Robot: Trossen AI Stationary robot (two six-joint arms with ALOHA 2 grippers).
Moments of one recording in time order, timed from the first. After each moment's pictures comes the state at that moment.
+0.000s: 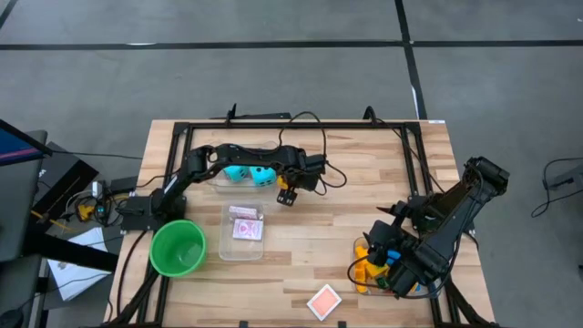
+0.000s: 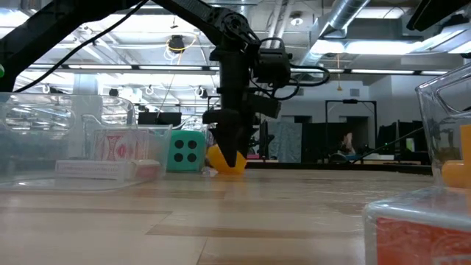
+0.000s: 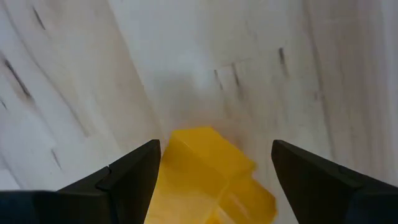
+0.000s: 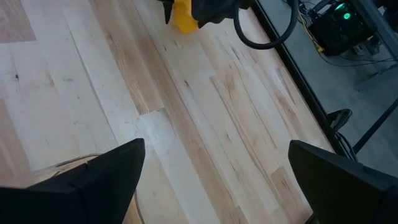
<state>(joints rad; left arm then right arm) 0.18 2.26 1.83 -1.01 -0.11 0.54 0.86 1.56 1.31 -1.56 0.84 1.30</state>
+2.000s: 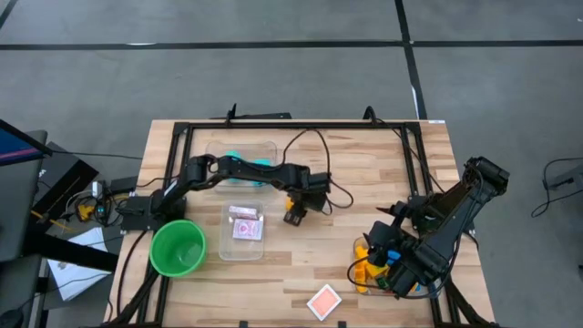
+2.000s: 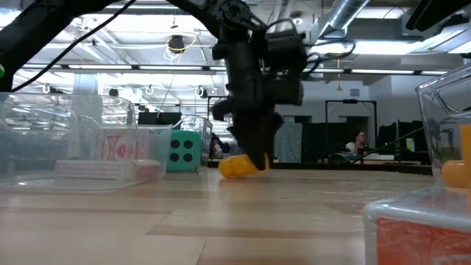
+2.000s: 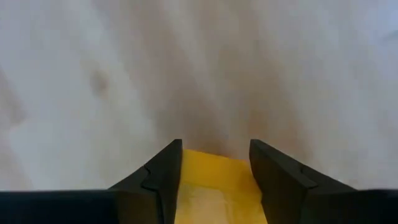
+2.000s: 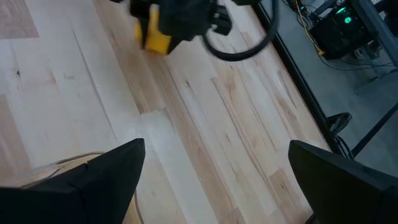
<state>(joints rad) 0.06 2.26 1.78 -0.81 0.08 0.51 0.86 1.56 1.31 -1.56 0.84 1.27</state>
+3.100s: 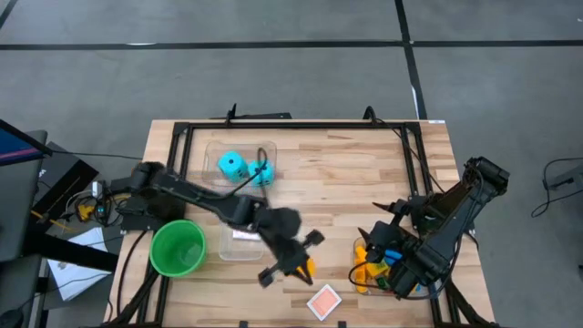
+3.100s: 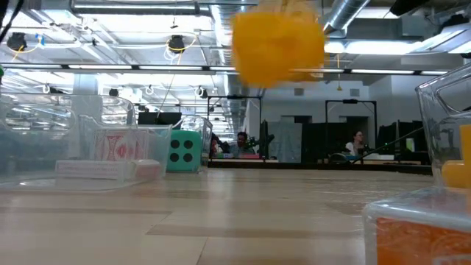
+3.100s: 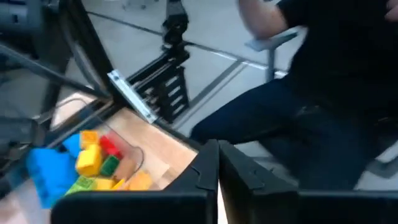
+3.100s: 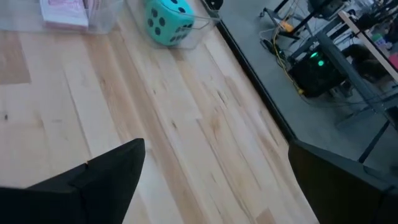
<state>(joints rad) -0.30 1.82 1.60 -0.25 0.45 0.39 0.86 1.56 1.31 -1.57 1.02 1.27</state>
